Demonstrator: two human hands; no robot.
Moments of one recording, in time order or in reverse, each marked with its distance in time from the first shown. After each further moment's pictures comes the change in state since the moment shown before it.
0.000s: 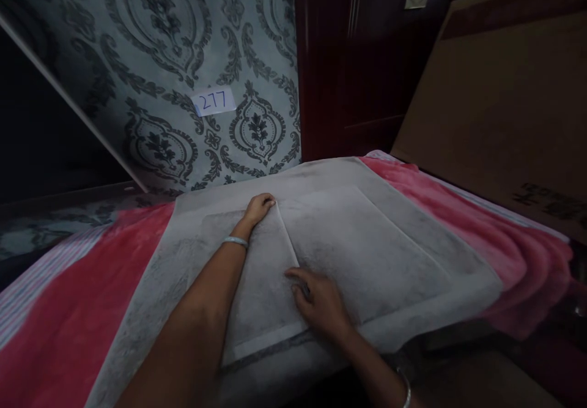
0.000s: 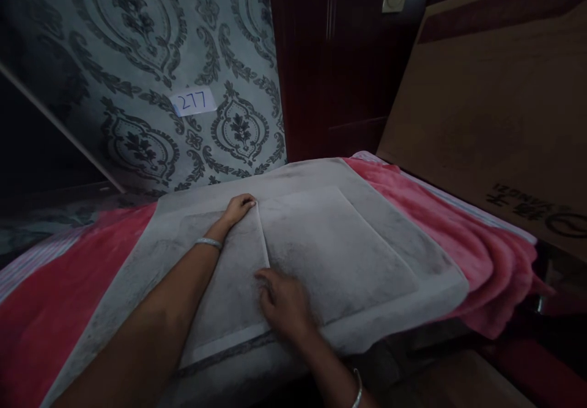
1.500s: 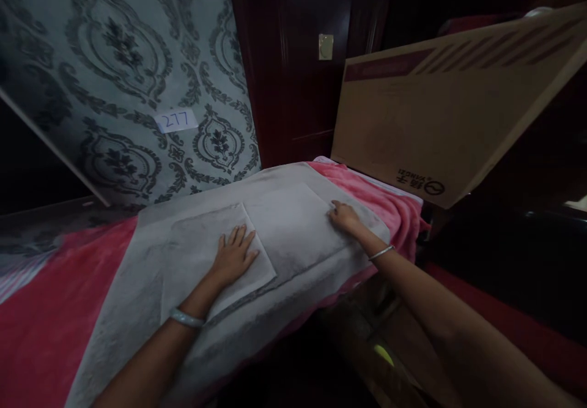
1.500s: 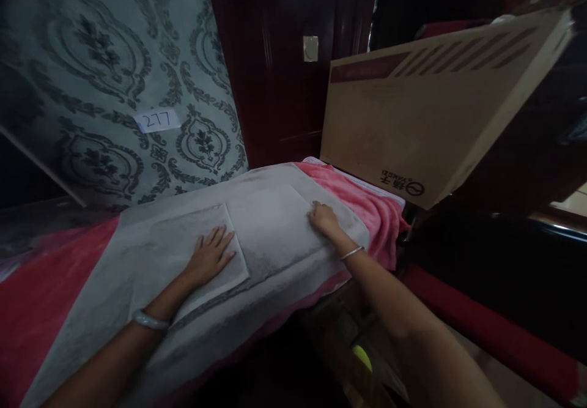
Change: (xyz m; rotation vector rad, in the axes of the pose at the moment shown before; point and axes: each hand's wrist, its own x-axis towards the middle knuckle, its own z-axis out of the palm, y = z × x) left_hand -0.177 0.113 -0.018 0.377 -0.226 0.065; right_hand 0.012 0.072 -0.193 -0.505 0.256 0.563
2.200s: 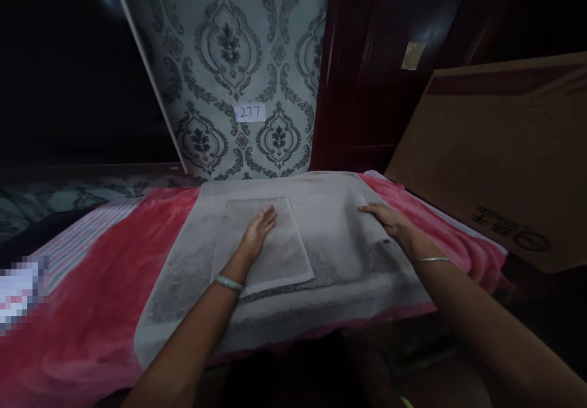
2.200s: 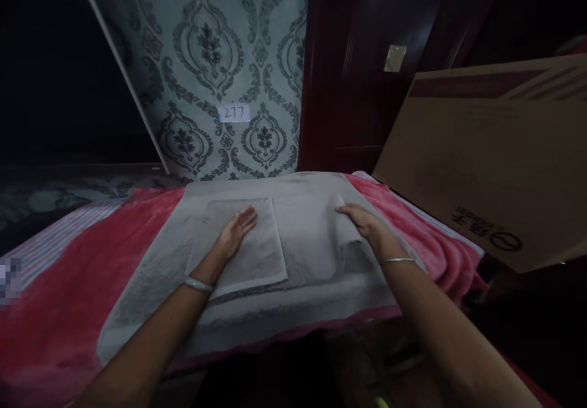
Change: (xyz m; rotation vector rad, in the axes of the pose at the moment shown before) left_hand -0.001 -0.040 0.006 -1.262 0.369 -0.189; right_hand 0.012 -0.061 -0.021 0.783 -0.475 -0.029
